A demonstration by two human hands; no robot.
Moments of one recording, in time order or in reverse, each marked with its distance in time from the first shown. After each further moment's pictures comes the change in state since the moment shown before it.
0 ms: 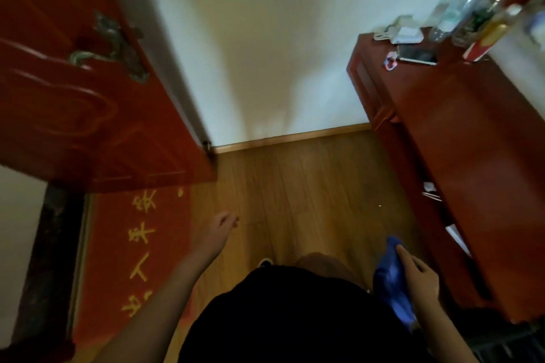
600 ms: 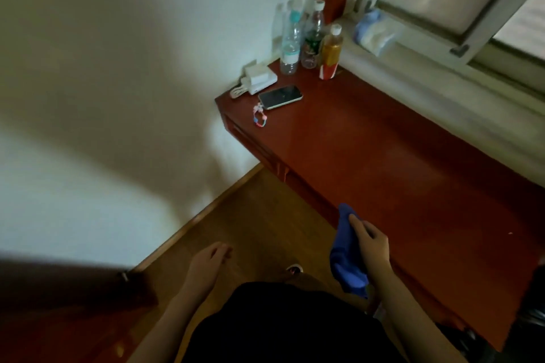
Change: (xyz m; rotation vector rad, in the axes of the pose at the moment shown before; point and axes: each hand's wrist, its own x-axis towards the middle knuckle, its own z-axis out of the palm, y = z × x) left_hand 0.238 0.251 0.114 0.316 -0.329 0.224; right_hand 0.182 -0.176 -0.004 0.358 0.200 -0.001
